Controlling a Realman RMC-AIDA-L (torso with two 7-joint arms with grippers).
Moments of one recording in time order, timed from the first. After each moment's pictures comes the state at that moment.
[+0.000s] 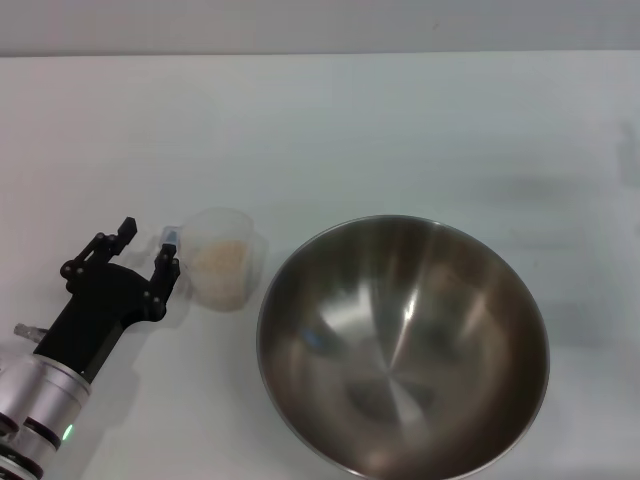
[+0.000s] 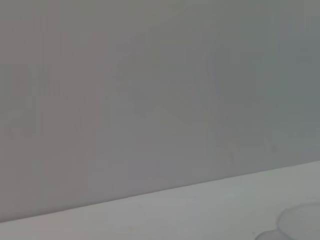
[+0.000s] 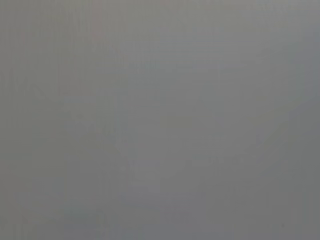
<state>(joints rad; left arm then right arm) -0.24 -2.08 -0.36 -0.32 2.14 1.21 0.04 0.35 2.06 -1.93 -0.19 0.57 -1.48 0.29</state>
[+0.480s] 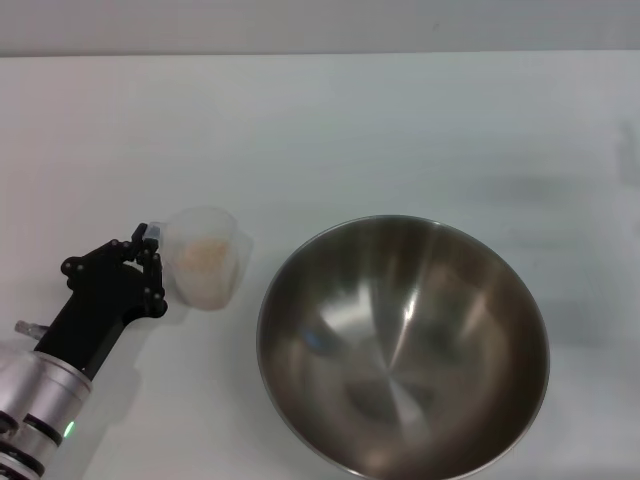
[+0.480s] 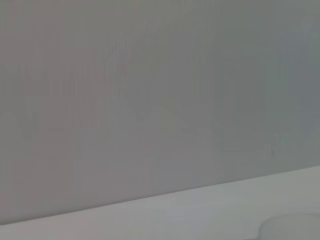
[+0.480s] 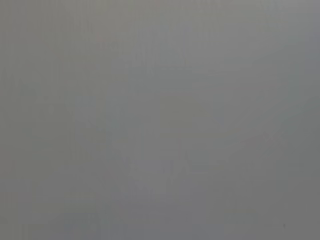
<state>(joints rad) -0.24 -2.08 -0.36 -0.33 2.14 1.21 0.03 0.35 2.06 -1.93 -0.19 0.57 -1.48 0.29</state>
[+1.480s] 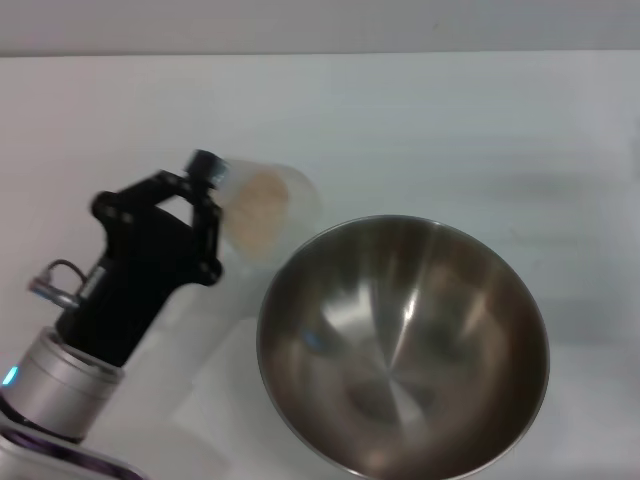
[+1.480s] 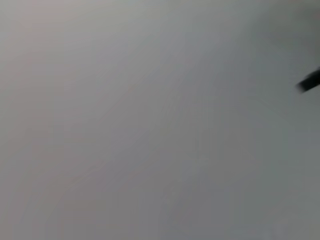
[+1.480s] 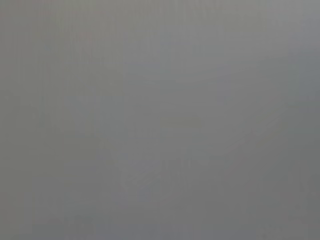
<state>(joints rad) -0.29 -2.08 -0.29 -0.35 2.31 1.65 0.89 0.35 2.06 -1.89 -0.19 0.58 -1.48 0.28</state>
